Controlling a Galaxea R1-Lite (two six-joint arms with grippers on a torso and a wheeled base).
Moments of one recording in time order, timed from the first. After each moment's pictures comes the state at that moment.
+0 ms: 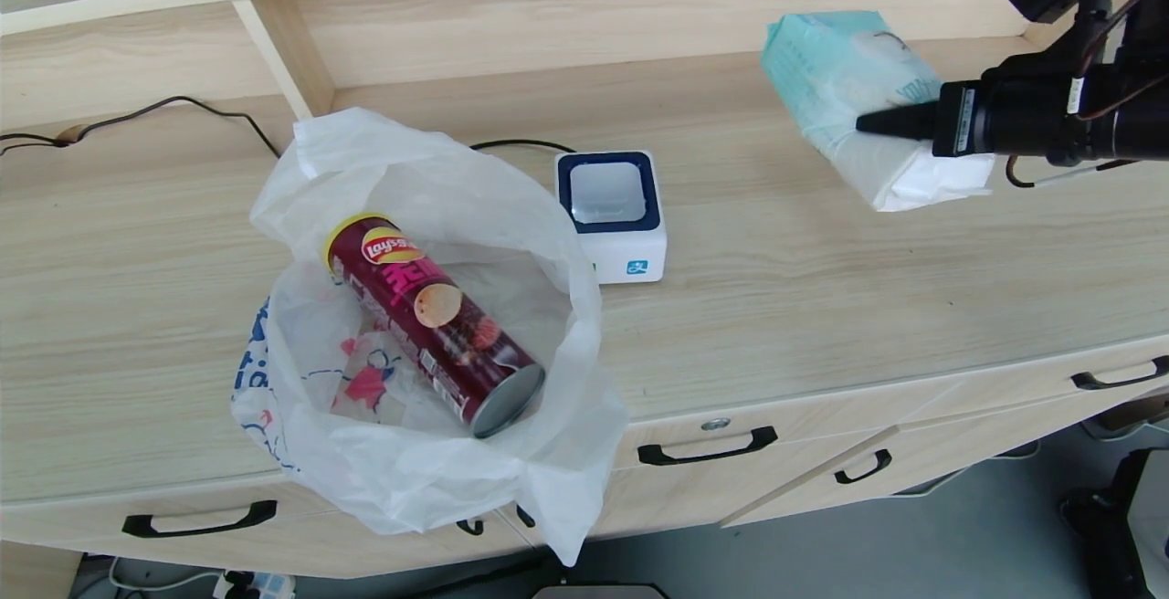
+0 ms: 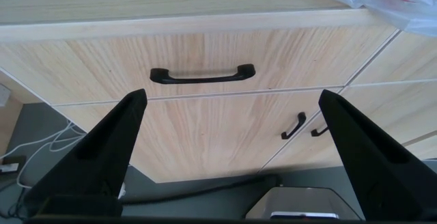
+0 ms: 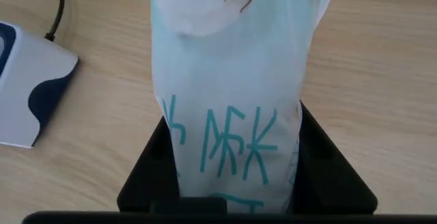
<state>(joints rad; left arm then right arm) 0.00 0.00 0.00 -0.03 0.00 0.03 0.10 1.71 -1.60 0.10 0.36 -0.09</state>
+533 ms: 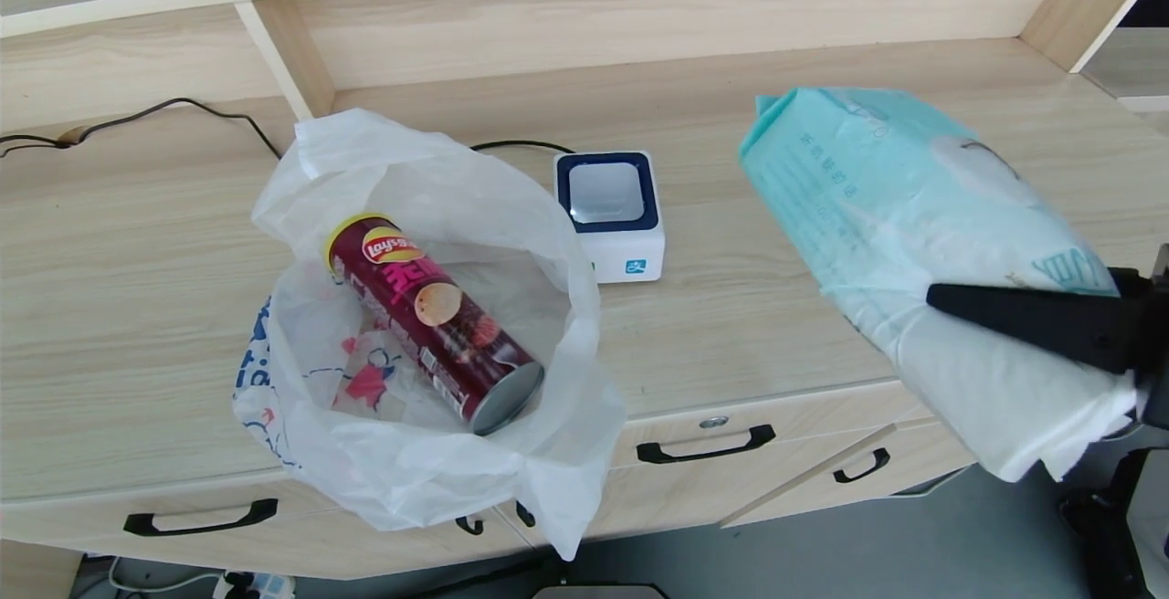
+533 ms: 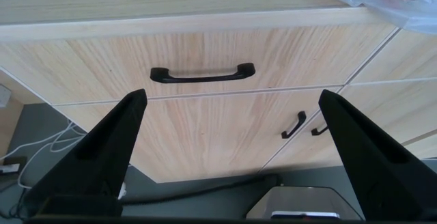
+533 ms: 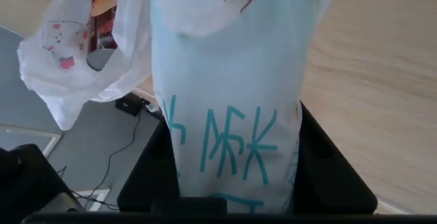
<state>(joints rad) 0.00 0.00 0.00 -0.03 0.00 0.03 0.48 1.10 -0.83 -0.09 0.25 0.07</state>
